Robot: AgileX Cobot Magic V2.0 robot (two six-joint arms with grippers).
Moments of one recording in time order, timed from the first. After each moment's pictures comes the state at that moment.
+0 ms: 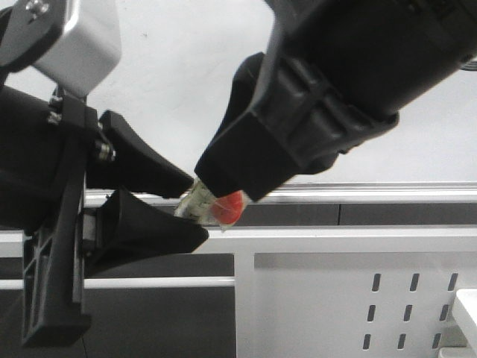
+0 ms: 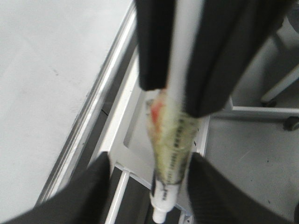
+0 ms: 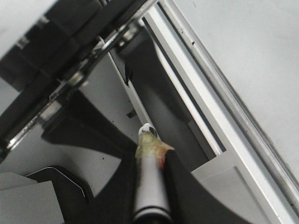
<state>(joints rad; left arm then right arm) -0.75 1.35 -0.46 0.69 -0.36 -0.08 0.86 1.25 -0.78 0.24 0.30 -0.46</state>
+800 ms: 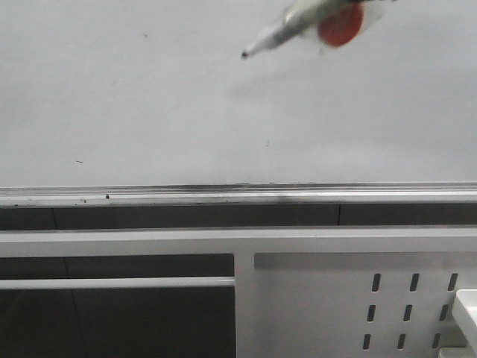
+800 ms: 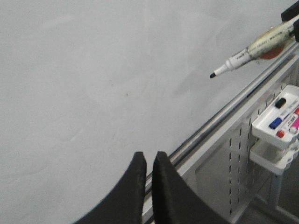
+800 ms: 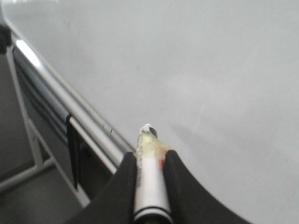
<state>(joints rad) -0.75 0.59 -0.43 0.27 0.14 -0.08 0.71 0.79 -0.54 0.31 0.02 -0.46</state>
